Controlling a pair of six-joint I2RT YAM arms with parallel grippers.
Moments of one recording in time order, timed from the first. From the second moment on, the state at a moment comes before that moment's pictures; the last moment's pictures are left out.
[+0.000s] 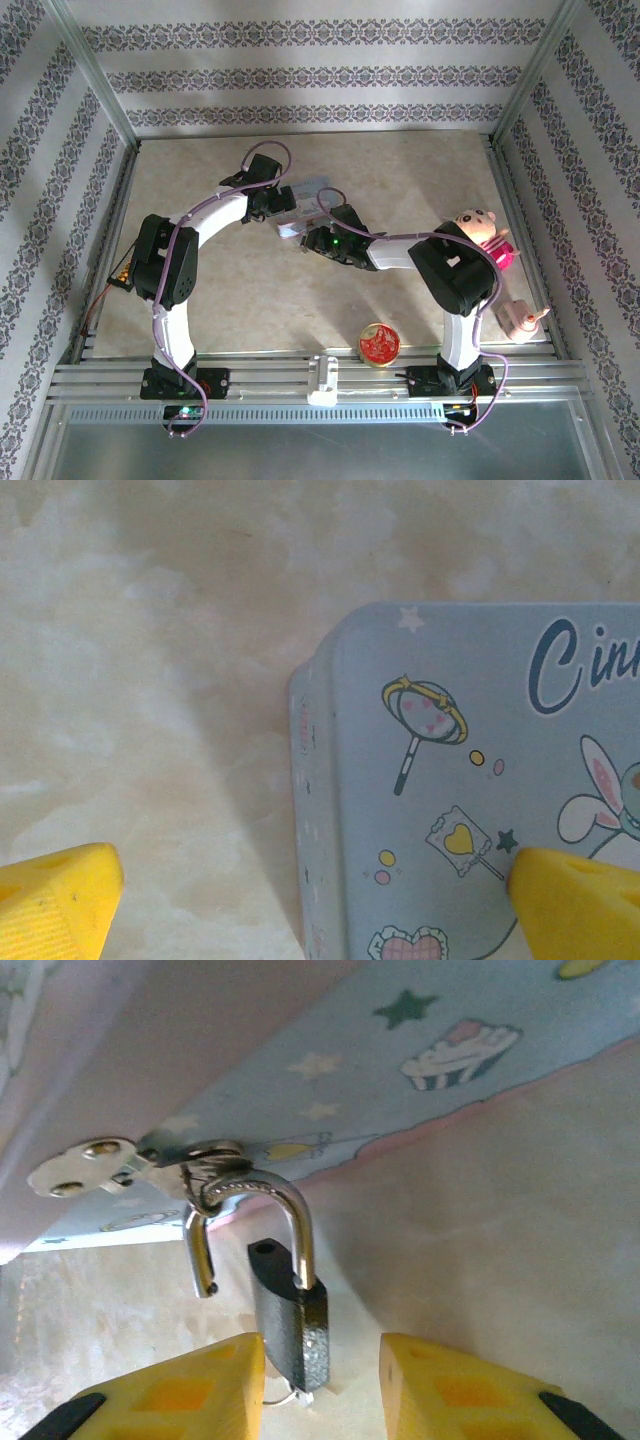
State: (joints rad) left arm -0.35 1.93 1.43 -0.53 -0.08 -0.65; right arm 0.63 1.92 0.96 0.22 -0.21 0.94
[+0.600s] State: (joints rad) left arm -0.34 1.93 1.42 -0.52 -0.05 -0.66; right arm 0.63 1.97 0.99 0.27 -0.23 0.97
